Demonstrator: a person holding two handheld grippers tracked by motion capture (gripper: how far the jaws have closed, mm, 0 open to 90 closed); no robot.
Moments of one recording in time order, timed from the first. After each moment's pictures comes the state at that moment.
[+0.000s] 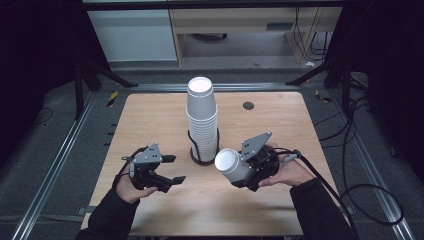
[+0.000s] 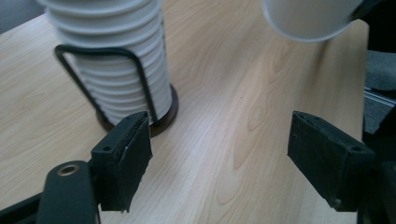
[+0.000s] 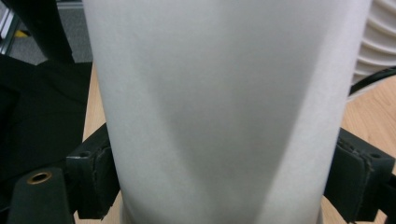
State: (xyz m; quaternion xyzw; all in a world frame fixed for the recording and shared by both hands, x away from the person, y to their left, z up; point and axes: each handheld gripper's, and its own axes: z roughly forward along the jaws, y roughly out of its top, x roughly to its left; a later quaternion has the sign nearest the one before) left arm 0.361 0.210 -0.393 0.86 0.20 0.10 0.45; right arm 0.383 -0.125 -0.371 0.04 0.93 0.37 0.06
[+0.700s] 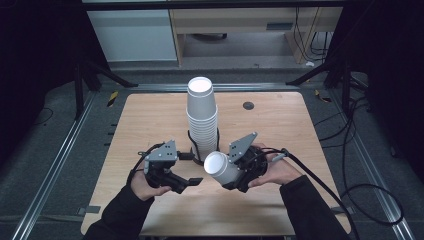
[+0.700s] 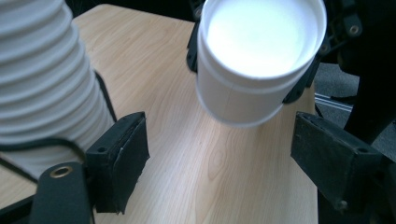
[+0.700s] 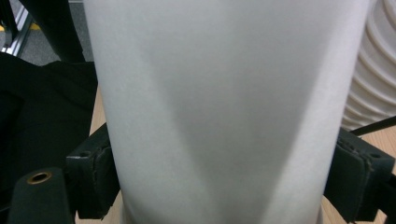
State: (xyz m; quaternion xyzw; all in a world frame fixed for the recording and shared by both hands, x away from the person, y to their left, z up) left arm 0.360 0.165 -0.370 0.85 0.14 0.07 0.50; right arm 0.386 -0.099 -0.375 0.02 0.93 0.36 0.04
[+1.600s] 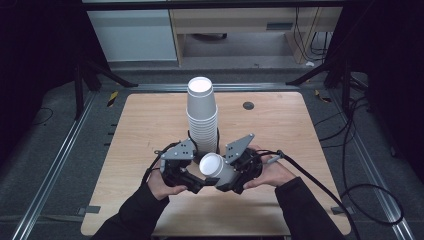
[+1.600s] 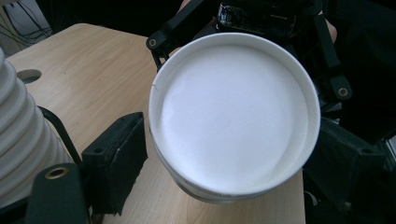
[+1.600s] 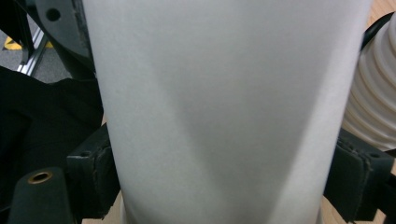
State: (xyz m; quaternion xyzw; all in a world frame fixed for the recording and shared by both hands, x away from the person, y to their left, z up) left arm 0.363 0.132 -0.371 0.84 0.13 0.04 0.52; right arm 0.387 -0.089 -0.385 0.02 0.92 0.39 0.02
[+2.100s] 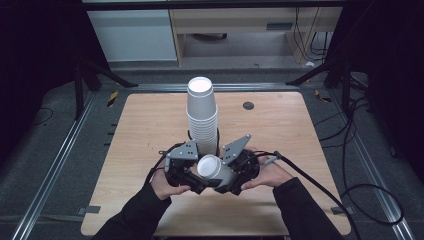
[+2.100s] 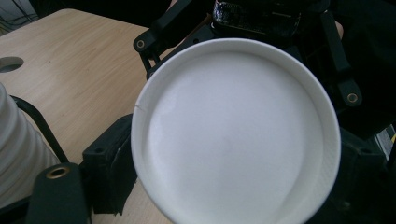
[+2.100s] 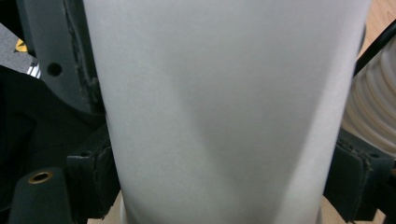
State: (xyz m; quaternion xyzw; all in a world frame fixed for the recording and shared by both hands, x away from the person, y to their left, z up) left arm 0.366 0.124 -0.378 0.85 0.14 0.02 0.51; right arm 0.388 -0.083 -0.391 0.02 0.92 0.39 0.00
